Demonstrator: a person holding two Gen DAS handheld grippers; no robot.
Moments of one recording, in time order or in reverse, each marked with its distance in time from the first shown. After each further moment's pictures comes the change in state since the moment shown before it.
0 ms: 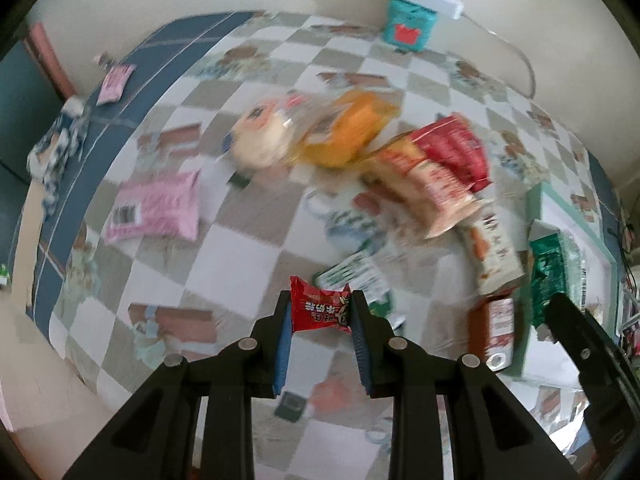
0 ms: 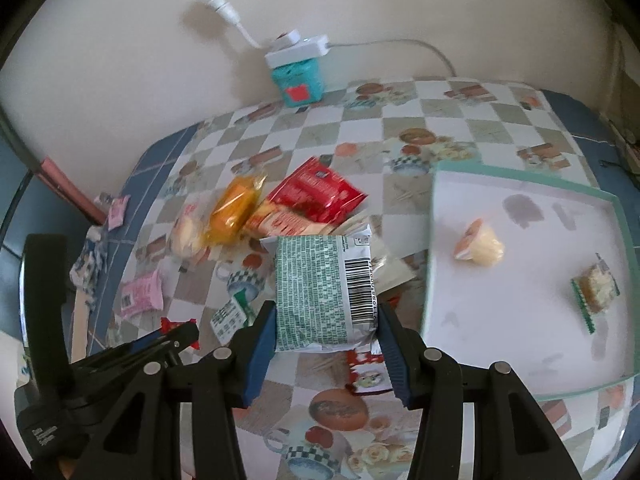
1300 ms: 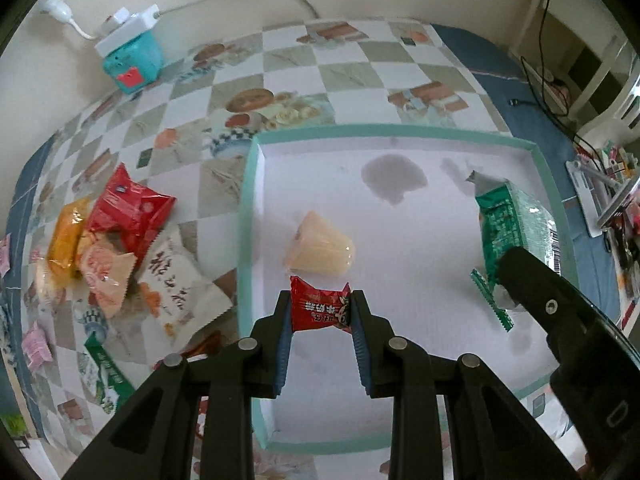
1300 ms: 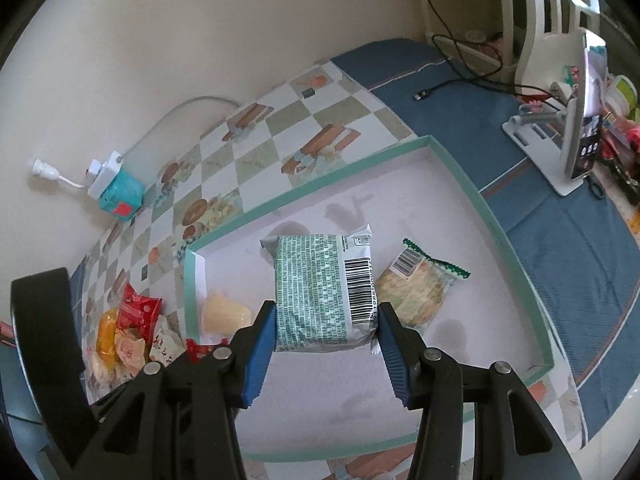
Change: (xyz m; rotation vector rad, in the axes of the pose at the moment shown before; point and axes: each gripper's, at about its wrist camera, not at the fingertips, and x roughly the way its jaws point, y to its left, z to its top) left arm 0.035 -0.253 -0.017 0.477 0.027 -0.081; right arm -0.025 -0.211 0.017 0.462 -0.043 -0.175
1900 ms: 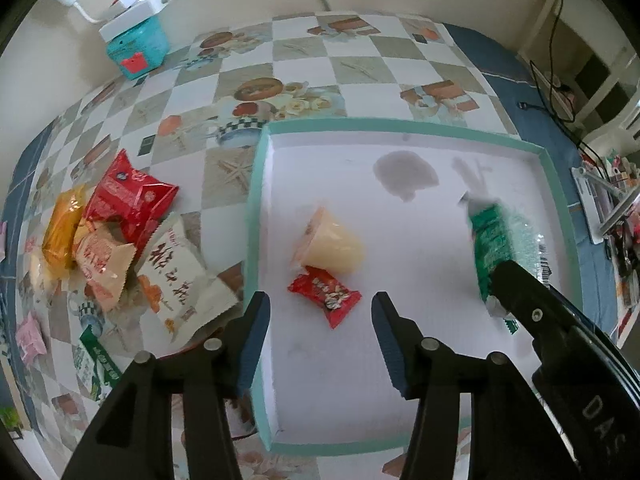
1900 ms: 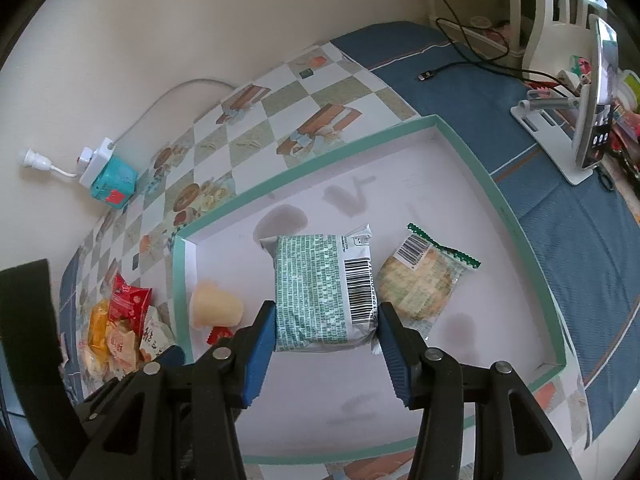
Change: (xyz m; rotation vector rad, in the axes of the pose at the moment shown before) left arm 0.001 0.012 0.000 -0.040 0.017 -0.005; right arm 0.011 0.001 -0.002 -0.016 0.037 -0.017
